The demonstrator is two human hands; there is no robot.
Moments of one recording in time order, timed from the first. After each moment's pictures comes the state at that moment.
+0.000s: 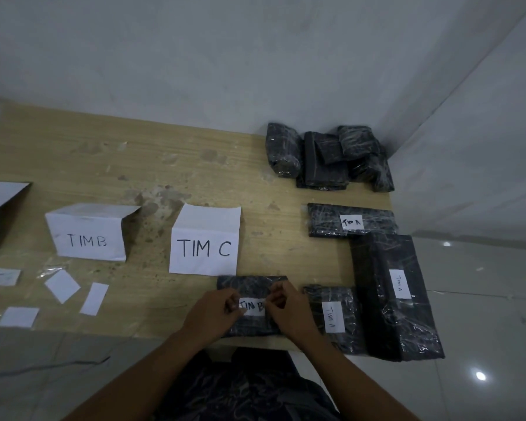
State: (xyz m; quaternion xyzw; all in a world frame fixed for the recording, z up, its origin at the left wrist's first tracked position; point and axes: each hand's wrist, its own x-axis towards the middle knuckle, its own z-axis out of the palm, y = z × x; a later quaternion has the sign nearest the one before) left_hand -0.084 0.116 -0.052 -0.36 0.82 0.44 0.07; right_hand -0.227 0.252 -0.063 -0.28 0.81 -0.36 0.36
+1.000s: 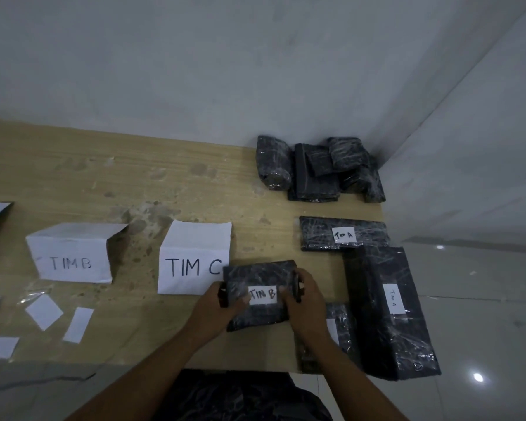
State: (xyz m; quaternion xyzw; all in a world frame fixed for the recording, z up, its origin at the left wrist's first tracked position) left_hand -0.125 0.103 -0.040 -0.44 0.66 0.61 0.02; right_hand -0.268 0.246 -0.047 -0.19 0.86 -0.40 0.24
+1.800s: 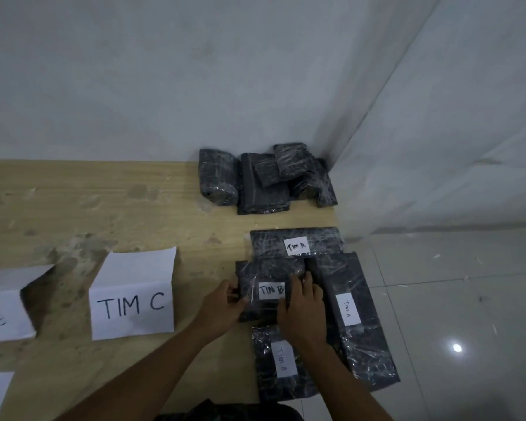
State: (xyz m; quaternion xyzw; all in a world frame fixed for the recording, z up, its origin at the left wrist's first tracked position) left_hand -0.254 0.134 -0.051 -0.38 0.72 0.57 0.09; right_hand -0.349 0.290 -0.045 -0.23 0.95 -0.11 0.16
